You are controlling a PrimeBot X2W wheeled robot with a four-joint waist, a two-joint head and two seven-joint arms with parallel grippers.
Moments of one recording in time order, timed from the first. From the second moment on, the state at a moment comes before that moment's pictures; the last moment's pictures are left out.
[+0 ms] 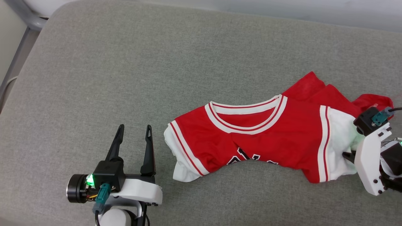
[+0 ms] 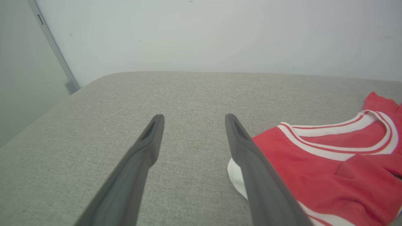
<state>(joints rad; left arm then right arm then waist) -0.11 0.05 -0.14 0.08 -0.09 0.10 -0.26 -0.51 -0.81 0.68 0.24 0.73 0.13 0.69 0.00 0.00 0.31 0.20</state>
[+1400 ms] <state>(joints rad) -0.03 0.05 -0.09 0.09 -0.06 0.07 -0.26 0.16 -0.57 -0.11 0.18 0.64 0.13 0.45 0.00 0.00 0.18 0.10</state>
